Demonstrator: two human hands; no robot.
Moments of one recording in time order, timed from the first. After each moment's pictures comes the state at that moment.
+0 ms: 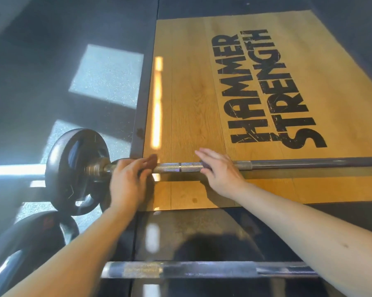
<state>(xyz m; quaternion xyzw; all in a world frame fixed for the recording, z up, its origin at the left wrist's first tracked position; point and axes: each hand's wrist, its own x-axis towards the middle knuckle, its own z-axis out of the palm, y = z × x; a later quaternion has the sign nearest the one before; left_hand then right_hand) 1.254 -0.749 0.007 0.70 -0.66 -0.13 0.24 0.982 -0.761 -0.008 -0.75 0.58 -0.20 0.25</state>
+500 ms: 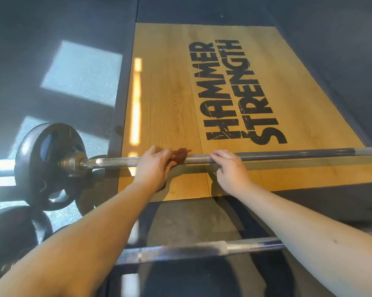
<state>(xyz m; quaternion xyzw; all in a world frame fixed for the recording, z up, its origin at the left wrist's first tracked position) 1.167 -0.764 -0.002 0.55 -0.81 -0.15 0.16 0.915 -0.716 0.010 -0.67 0.70 -0.15 0.21</state>
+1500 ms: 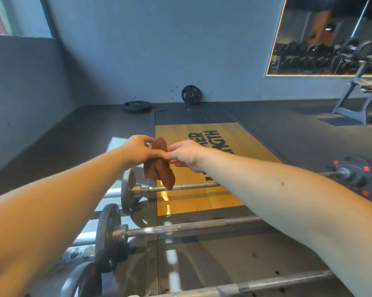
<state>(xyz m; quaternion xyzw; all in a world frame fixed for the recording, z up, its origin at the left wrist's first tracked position) 1.330 -0.537 0.385 0.56 -0.72 -0.32 0.24 1.153 -0.502 0.381 -0.56 0.58 -0.33 0.48</state>
